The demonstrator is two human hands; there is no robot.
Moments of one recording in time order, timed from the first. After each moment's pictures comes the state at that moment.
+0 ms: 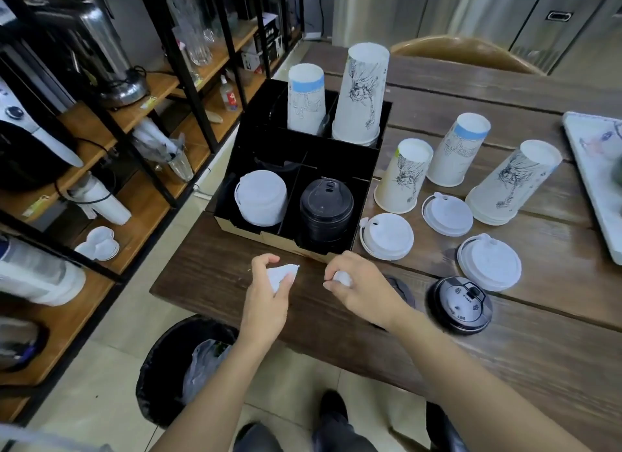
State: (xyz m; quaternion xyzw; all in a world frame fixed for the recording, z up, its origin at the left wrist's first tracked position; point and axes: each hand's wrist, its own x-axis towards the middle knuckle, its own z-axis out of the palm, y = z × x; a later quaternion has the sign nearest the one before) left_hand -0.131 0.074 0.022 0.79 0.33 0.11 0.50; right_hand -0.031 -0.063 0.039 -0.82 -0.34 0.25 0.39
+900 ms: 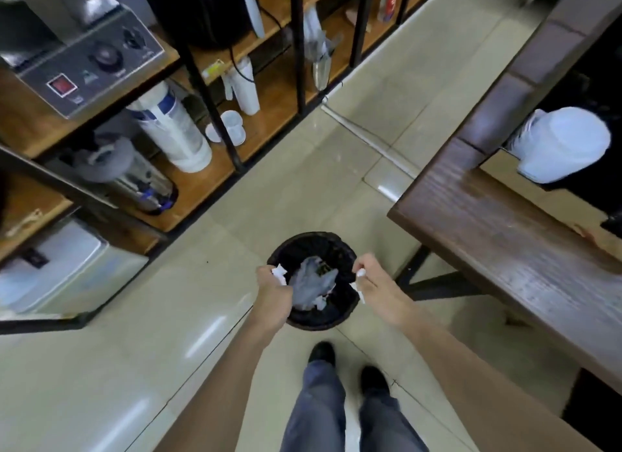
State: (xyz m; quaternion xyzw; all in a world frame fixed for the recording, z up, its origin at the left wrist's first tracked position) left_hand -0.400 0.297 -0.077 0.52 0.58 0.05 0.62; right_hand -0.255 0.189 -0.058 -0.78 -0.31 0.47 0.28
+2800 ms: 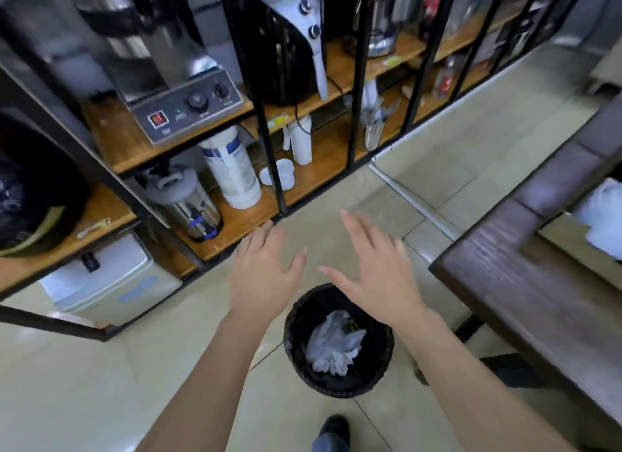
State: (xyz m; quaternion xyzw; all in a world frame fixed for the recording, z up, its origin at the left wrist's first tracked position) left_hand -0.407 0.349 -0.023 0.83 0.52 0.14 0.15; right_hand -0.255 0.267 -0.028 -0.77 -0.61 0.05 0.20
